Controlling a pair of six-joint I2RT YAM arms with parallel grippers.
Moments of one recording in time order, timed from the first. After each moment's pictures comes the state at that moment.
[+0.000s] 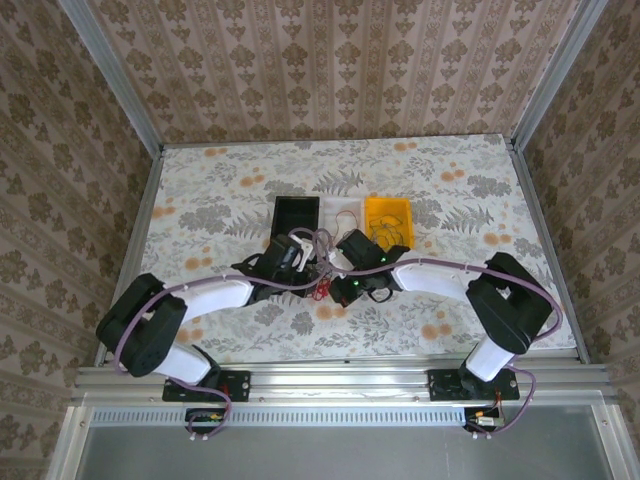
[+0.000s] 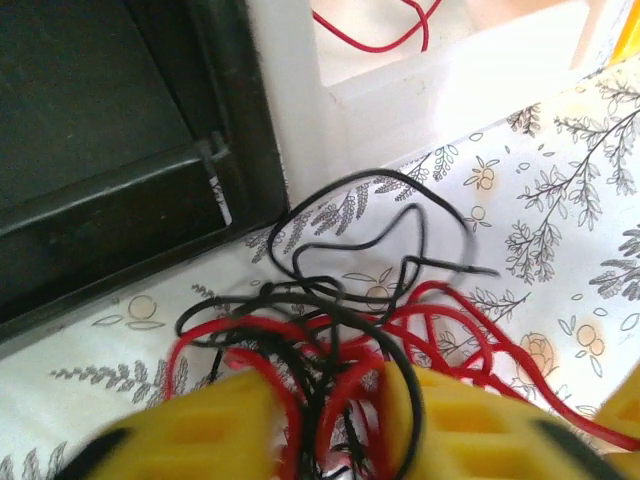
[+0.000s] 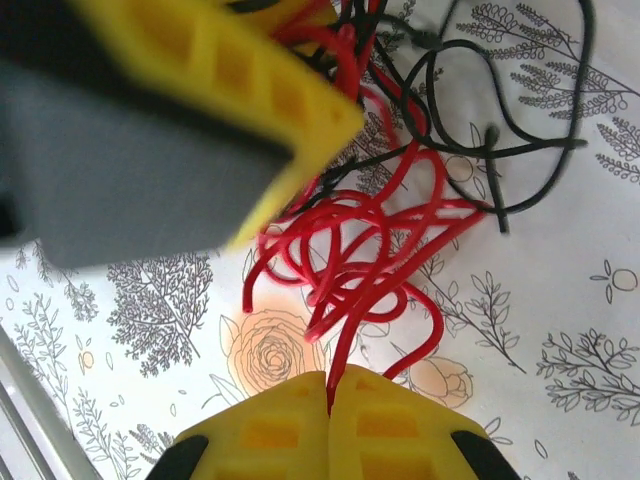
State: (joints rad) left arm -0.76 1.47 0.64 -0.06 0.12 -0.28; right arm 0.77 1.63 0.92 -0.34 -0.30 0.21
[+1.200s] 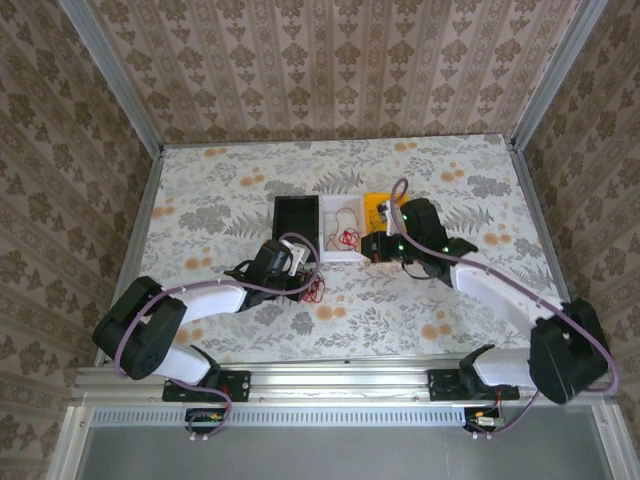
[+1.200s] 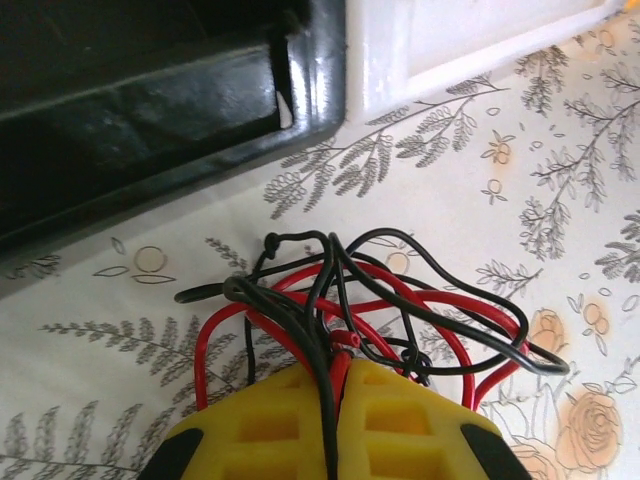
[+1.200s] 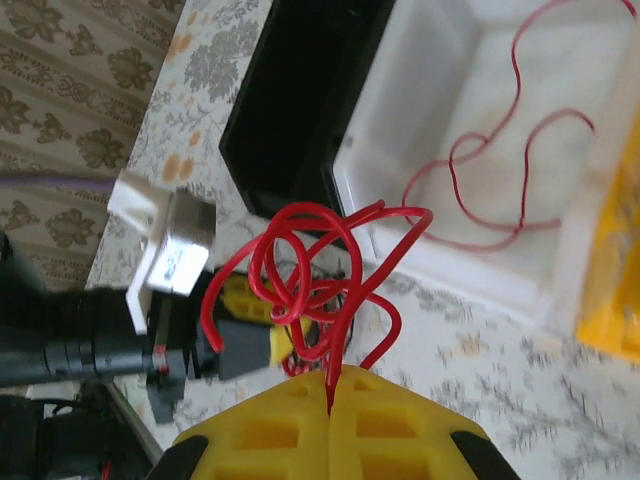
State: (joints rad) left arm -0.71 1.44 0.53 0.05 0.22 -0.32; right arm 0.46 1.32 0.84 -0.18 -0.43 0.50
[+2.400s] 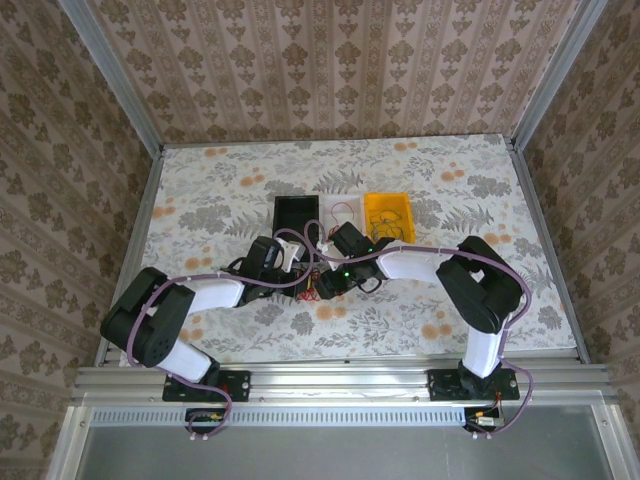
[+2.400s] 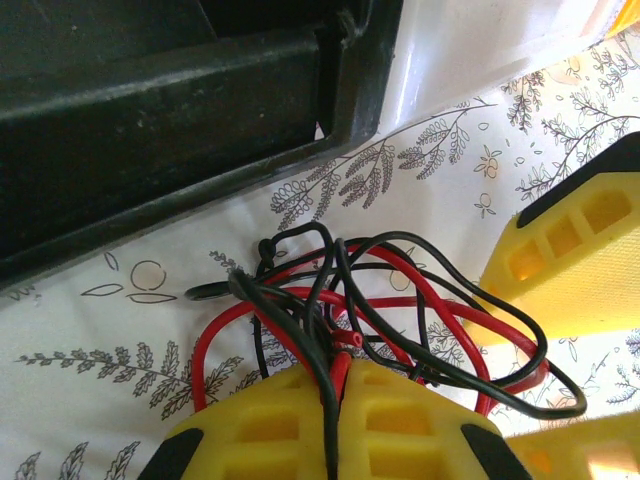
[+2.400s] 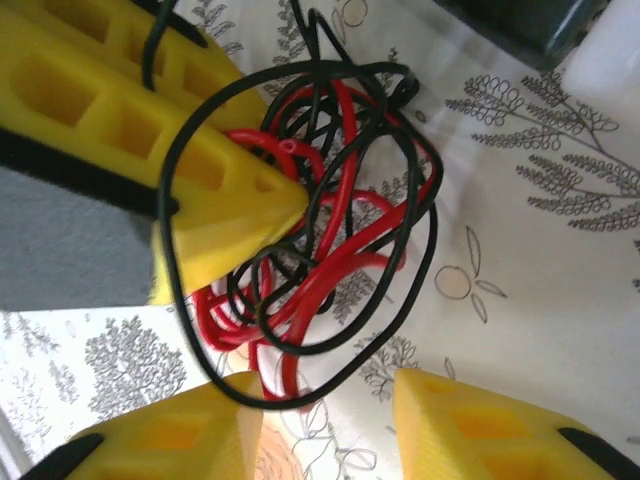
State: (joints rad) left arm -0.60 1.51 0.51 0.15 0.39 -0.33; right arm 0.74 1.83 1.04 -0.29 -0.38 0.23
